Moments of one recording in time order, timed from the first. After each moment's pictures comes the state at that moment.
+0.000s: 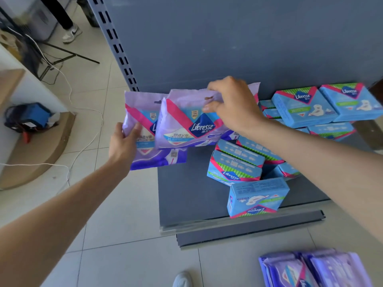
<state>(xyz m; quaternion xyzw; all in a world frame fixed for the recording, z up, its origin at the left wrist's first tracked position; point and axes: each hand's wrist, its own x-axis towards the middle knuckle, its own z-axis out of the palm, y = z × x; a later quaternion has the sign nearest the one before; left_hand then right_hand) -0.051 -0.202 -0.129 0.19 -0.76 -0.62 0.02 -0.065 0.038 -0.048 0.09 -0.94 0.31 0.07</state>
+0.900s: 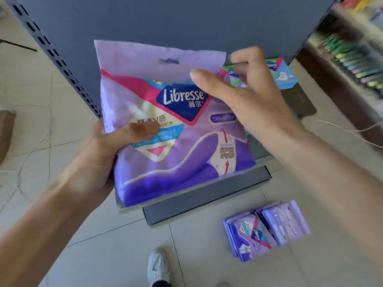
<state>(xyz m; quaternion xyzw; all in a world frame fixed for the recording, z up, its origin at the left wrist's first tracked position) 0.084 -0.091 0.003 -0.02 -0.60 -0.76 -0.25 0.089 0.114 0.031 -0.12 -0.83 0.53 0.07</state>
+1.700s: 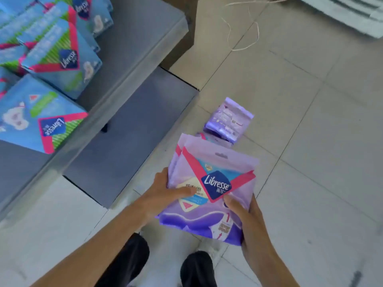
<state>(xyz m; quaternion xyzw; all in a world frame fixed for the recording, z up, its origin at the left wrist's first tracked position) 0.308 0.070 -0.234 -0.10 -0.68 -0.36 -0.64 0.502 0.130 -0.239 -0.55 -0.29 0.77 0.15</state>
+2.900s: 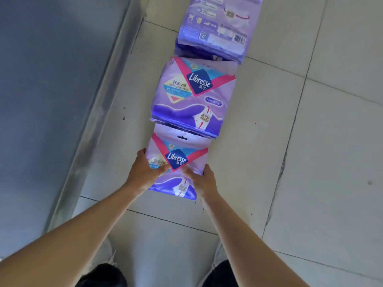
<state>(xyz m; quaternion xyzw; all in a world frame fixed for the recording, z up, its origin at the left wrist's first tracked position) 0.277 0.056 -0.670 -0.23 -0.81 -0.15 -0.51 0.439 0.071 -0.697 -0.71 -0.31 0.62 0.13</state>
